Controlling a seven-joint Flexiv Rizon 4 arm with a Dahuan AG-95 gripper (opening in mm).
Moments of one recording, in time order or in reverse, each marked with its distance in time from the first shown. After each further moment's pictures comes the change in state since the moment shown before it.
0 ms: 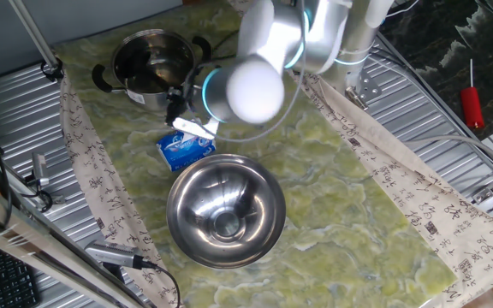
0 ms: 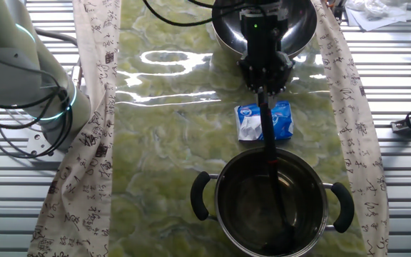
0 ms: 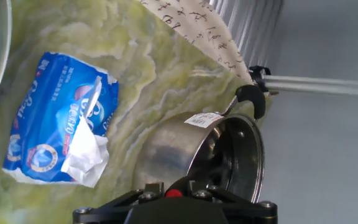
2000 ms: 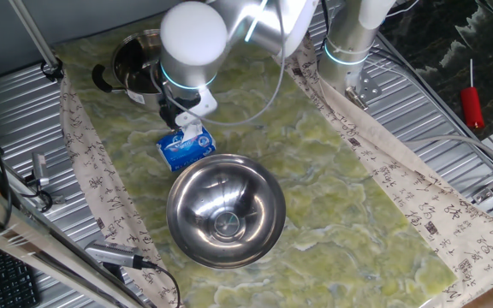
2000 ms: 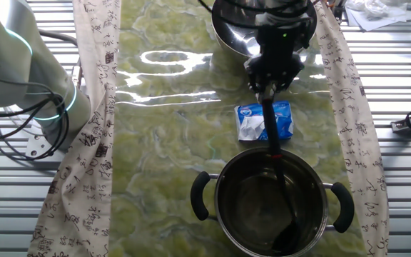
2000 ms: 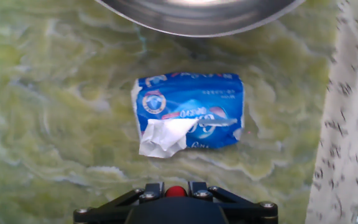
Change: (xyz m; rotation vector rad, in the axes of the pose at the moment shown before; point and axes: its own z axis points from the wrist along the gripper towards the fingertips) arm -0.013 0.004 -0.003 -0.176 -0.238 -0.782
